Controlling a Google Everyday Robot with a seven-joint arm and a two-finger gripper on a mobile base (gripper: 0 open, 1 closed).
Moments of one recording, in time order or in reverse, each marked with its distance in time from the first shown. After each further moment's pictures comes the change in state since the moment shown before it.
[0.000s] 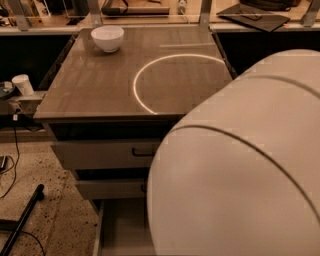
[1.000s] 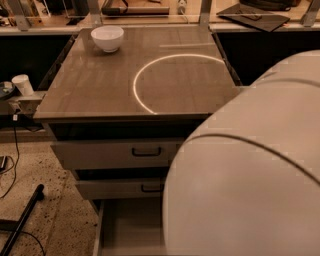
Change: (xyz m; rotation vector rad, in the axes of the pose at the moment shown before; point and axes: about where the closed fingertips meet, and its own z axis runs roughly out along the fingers) arm 0.024 -0.016 -0.007 0.040 0.062 -0.003
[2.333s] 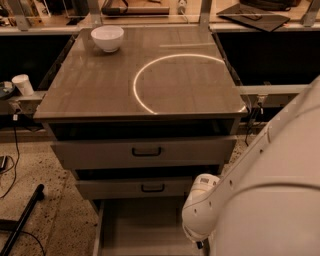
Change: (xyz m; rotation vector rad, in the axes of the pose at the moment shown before) arm -0.008 -0.008 -0.024 0.031 -0.040 -0.080
